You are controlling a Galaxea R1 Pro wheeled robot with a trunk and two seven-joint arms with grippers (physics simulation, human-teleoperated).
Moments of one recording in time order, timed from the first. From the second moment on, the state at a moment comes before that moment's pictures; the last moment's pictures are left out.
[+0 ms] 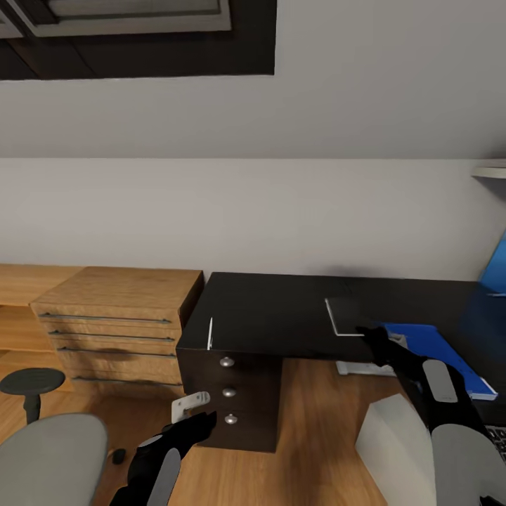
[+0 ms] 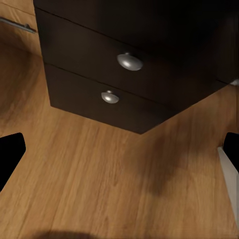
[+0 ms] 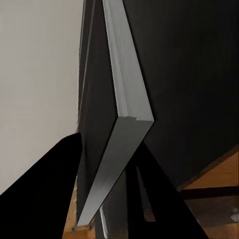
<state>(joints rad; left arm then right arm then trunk) -0.14 -0.16 -0.09 -1.40 0.34 0.64 0.32 -0.69 -0.11 -0.59 -0.83 -0.80 0.80 0.18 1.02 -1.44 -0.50</state>
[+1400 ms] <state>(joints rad) -0.14 -0.16 -0.09 -1.40 0.34 0.64 0.32 -0.69 -0.13 -0.59 -0.78 -0.80 0.66 0.18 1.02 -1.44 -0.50</state>
